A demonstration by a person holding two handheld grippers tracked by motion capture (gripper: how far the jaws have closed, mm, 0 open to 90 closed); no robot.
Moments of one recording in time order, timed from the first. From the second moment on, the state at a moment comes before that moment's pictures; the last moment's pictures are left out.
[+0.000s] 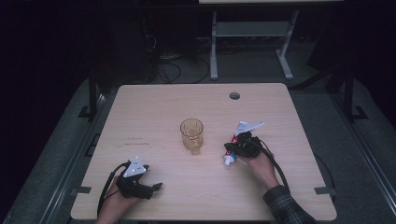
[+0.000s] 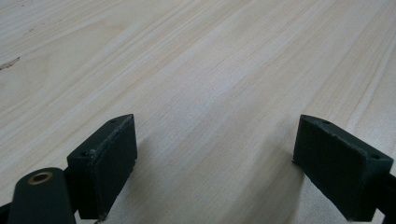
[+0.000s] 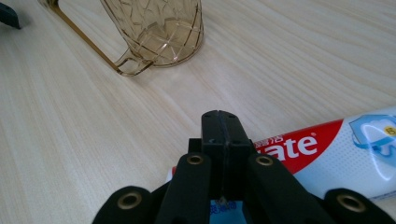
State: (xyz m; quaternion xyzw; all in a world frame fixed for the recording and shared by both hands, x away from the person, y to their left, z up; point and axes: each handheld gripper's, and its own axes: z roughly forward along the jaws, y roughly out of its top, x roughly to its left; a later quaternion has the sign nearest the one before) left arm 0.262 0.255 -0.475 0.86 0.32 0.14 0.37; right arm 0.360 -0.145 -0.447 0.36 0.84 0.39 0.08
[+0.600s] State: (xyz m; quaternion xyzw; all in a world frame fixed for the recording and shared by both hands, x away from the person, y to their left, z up) left arm 0.262 0.255 -0.475 0.86 0.32 0.14 0.37; right arm 0.352 -0.154 -0.445 0.37 0.85 0.37 0.08
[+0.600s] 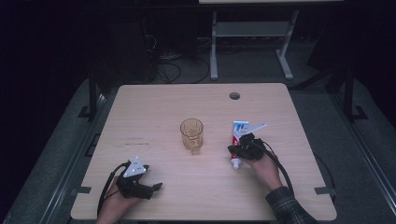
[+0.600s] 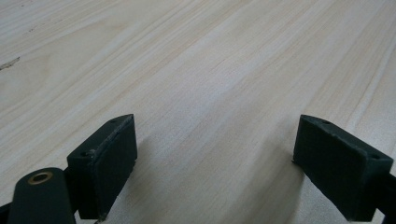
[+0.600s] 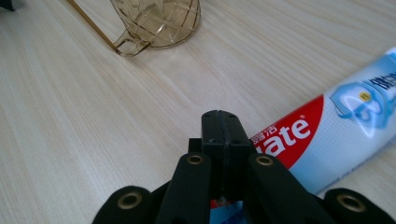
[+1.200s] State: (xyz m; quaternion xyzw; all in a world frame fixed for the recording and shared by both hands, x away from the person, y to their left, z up) left arm 0.262 0.255 -0.475 0.86 0.32 0.14 0.37; right arm 0.344 -0.179 -0.444 0.39 0.84 0.36 0.09
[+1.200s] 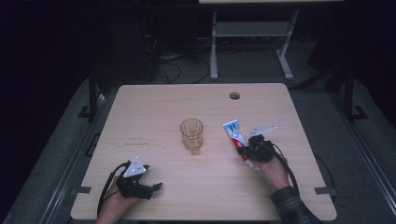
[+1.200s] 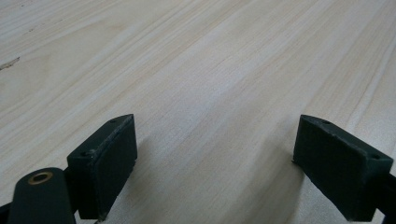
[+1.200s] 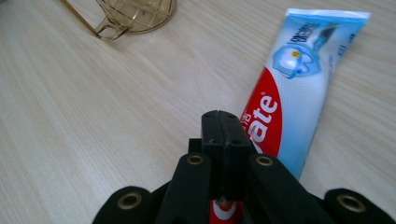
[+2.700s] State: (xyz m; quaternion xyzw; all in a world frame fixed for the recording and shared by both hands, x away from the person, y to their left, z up) left arm 0.262 0.254 -0.475 0.86 0.31 0.14 0.37; right arm 0.372 -0.205 -0.414 0.43 0.82 0.37 0.10
